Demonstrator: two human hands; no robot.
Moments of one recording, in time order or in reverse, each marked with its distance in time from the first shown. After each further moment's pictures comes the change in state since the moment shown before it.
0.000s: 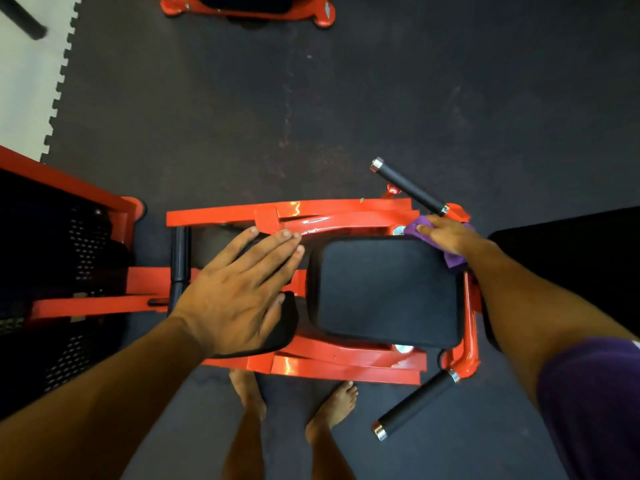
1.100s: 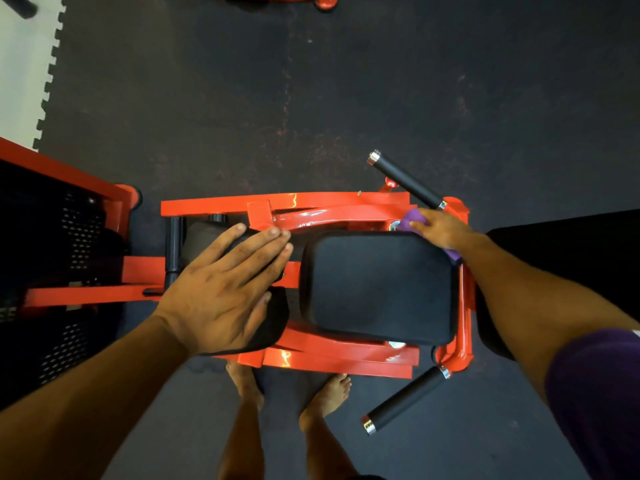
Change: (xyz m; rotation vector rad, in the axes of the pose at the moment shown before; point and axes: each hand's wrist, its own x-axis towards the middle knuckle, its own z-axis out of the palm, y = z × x) left_hand 0.000 -0.003 0.002 -0.052 0.045 0.006; right_hand 0.007 -0.008 0.001 0.264 0.019 0.004
